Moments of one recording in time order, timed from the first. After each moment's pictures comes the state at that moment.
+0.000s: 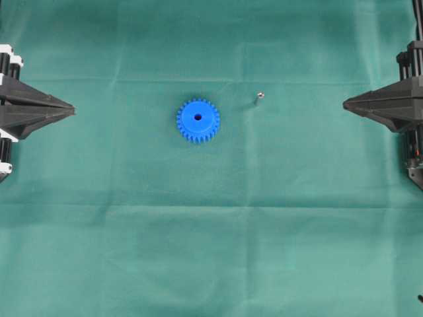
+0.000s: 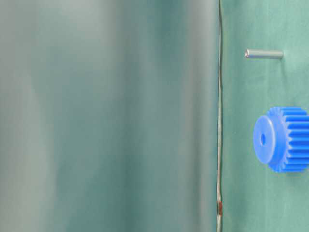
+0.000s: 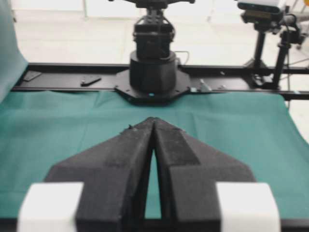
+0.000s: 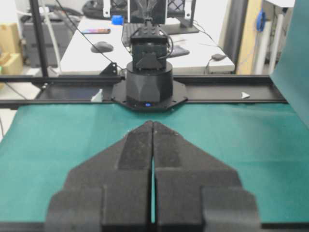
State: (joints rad) left arm 0.00 -0.97 1.18 0.00 -0.29 0.00; right arm 0.00 -0.96 1.17 0.00 -0.29 0.00
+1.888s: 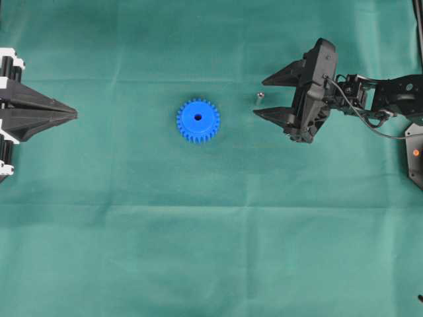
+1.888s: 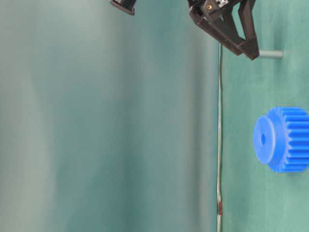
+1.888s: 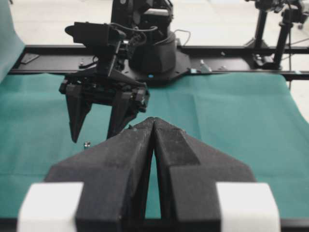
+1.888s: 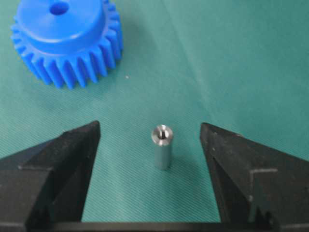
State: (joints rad) left arm 0.00 -0.97 1.18 0.01 -0.23 -0.01; right arm -0.24 0.01 1.05 0.05 -0.54 -0.01
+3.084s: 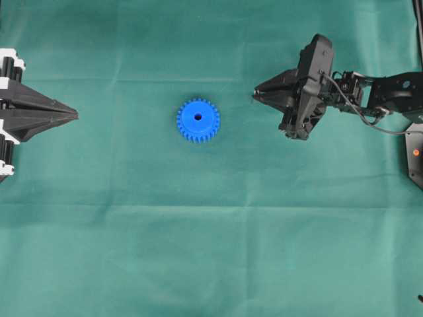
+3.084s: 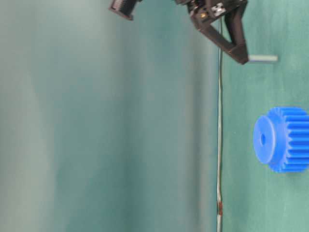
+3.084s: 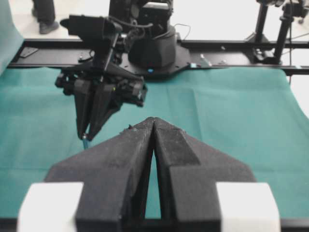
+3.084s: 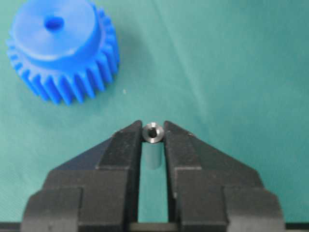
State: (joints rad) left arm 0.00 -0.97 1.18 0.01 -0.21 -0.01; right arm -0.24 -0.01 1.02 0.07 -0.50 -0.01
